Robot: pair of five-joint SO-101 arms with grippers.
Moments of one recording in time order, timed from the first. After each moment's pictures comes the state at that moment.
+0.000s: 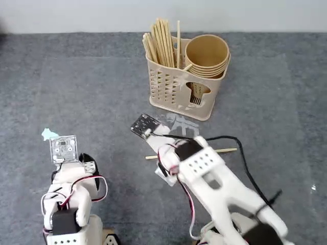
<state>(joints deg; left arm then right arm) -11.3 -103.3 90.5 68.7 8.2 -36.6 -20.4 42.6 65.4 16.4</state>
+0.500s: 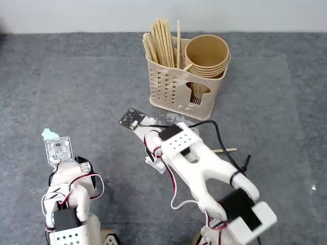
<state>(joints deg) -16.4 -103.3 96.9 62.8 8.2 -36.6 1.1 30.2 57.8 21.0</state>
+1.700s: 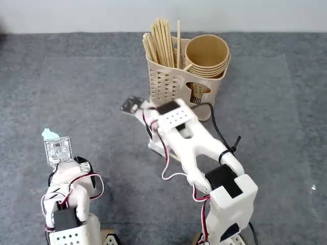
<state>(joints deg) -16.8 -103.3 96.9 62.8 8.2 -31.4 16.3 3.5 75.4 28.7</state>
